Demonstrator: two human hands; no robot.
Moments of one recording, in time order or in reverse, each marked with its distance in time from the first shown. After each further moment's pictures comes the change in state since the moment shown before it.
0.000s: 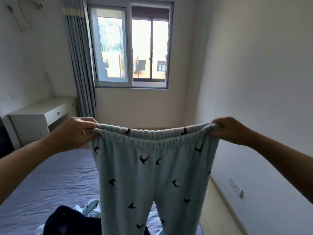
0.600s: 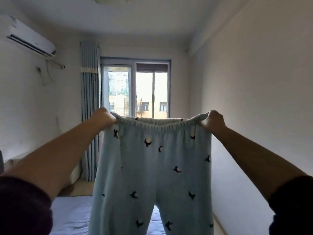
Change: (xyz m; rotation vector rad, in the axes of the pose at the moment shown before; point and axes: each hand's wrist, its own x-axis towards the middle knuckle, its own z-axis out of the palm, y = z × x) left_hand 0.188 0.044 -0.081 -0.042 0.263 -0.903; right_hand 0.133 -0.059 -0.085 -0.004 0.522 0.465
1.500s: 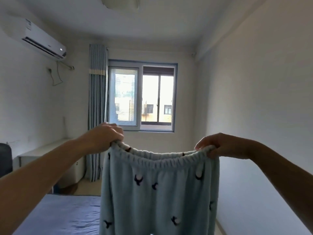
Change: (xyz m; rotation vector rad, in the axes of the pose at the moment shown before) left_hand -0.026 -0.070 -0.016 0.639 -0.105 1.076; right_hand -0.045 0.024 -0.028 0.197 -0.945 -0.423
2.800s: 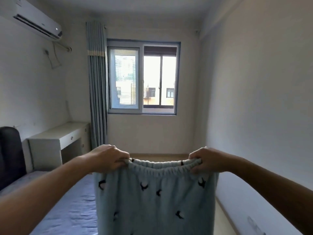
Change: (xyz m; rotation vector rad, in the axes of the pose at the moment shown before) left_hand -0.052 0.062 0.074 -0.135 -0.352 -0.109; right_hand -0.001 0.009 0.101 -0.408 -0.037 0.096
